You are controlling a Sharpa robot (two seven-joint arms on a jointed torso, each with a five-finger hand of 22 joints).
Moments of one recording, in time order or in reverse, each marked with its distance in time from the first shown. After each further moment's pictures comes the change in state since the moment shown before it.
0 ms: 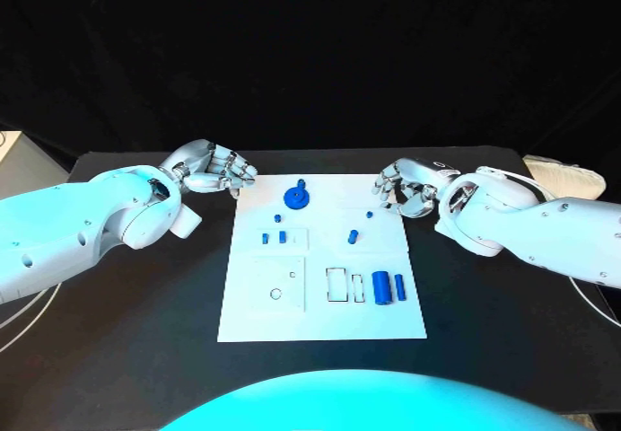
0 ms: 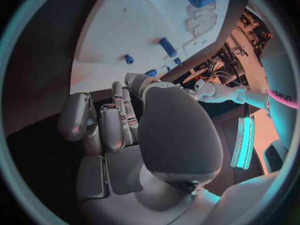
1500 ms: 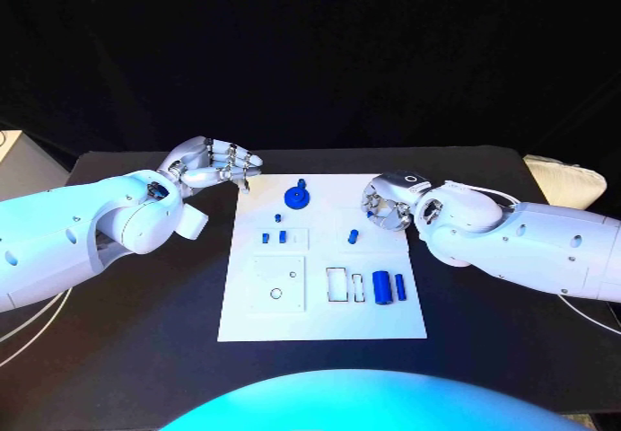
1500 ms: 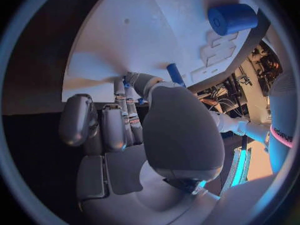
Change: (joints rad) left arm -0.007 -0.030 -0.002 0.076 0.249 -0.003 0.087; left_hand 0.020 0.020 -0.007 -0.015 0.000 0.003 0.018 0.008 -0.010 0.017 0.004 -0.015 -0.014 -0.003 0.001 -0.033 -0.023 -0.002 0.020 -0.006 -0.031 -0.029; right arm -0.051 0.093 0.004 -0.019 -0.285 0.037 -0.159; right_hand -0.042 0.024 0.065 -0.082 -0.040 0.120 -0.034 -0.015 0.013 0.160 -0.037 -0.079 -0.095 0.000 -0.015 0.006 0.010 0.000 0.027 -0.020 0.028 -0.001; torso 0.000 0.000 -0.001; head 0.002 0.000
